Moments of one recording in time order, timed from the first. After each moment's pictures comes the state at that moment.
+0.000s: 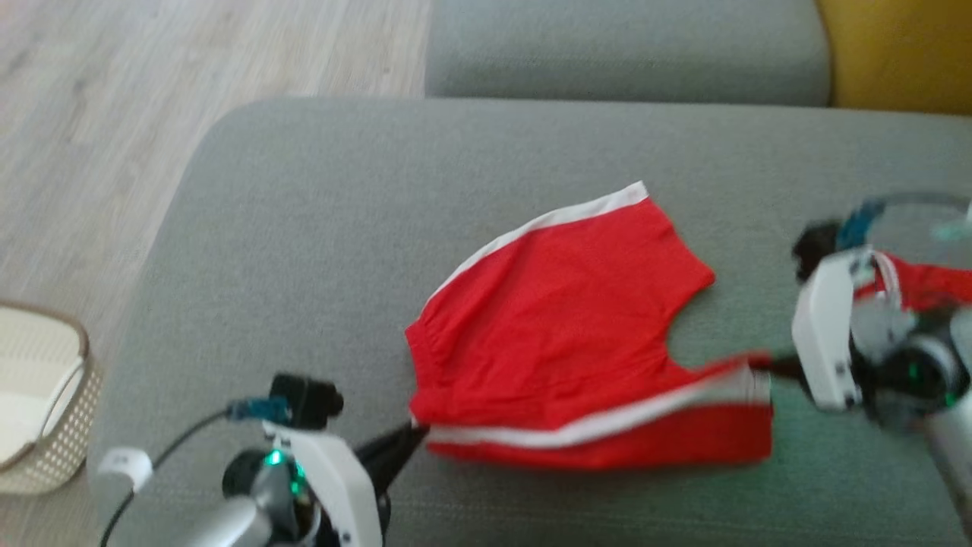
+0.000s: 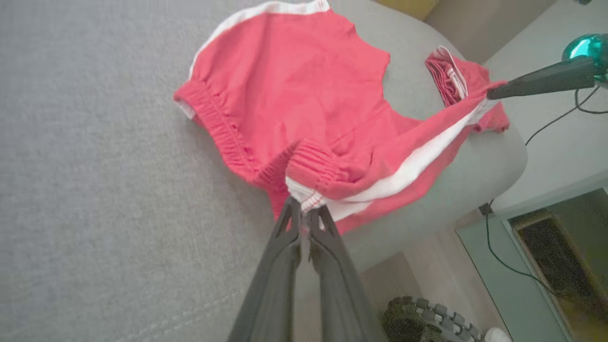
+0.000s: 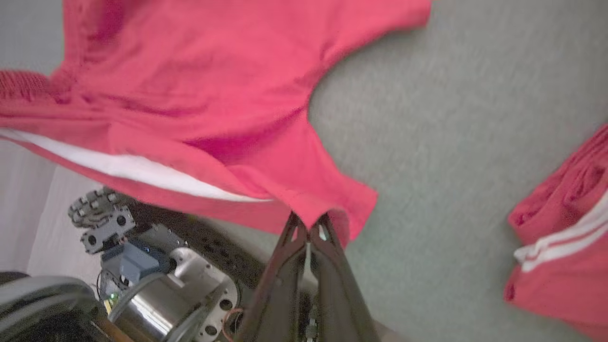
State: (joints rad) left arm -0.19 0.48 -0.85 0.07 -0.94 0.03 0.17; right arm -0.39 -0.48 0.27 0.20 0.79 0.13 1.18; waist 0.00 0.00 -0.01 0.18
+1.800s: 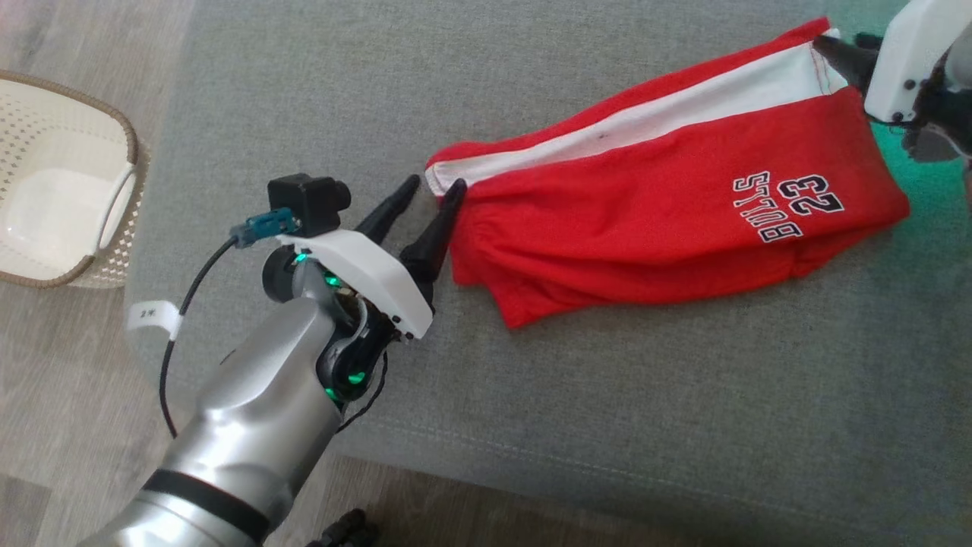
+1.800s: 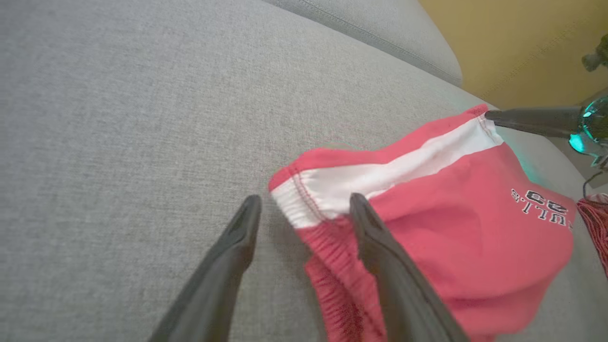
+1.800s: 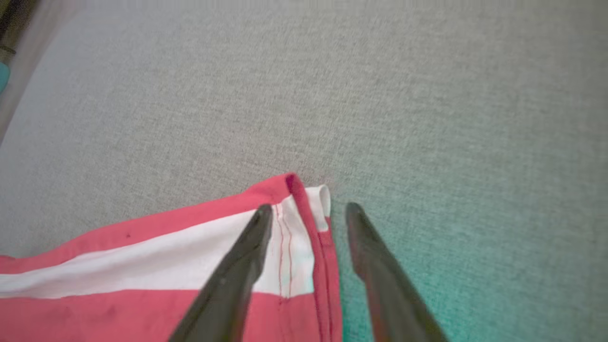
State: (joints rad) left arm -0.67 0.14 -0.77 0.61 -0.90 -0.11 -0.16; right arm -1.04 -0.36 0.20 0.81 0.59 0.13 0.66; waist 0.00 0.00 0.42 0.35
